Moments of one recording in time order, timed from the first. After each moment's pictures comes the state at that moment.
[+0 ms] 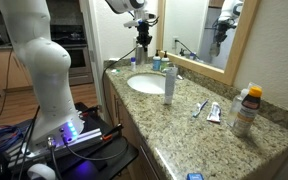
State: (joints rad) arm 0.08 0.00 0.06 -2.05 -0.13 2.13 0.26
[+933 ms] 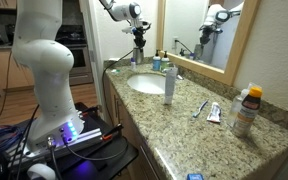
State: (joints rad) arm 0.19 0.28 0.11 -1.77 -0.15 2.21 0.52
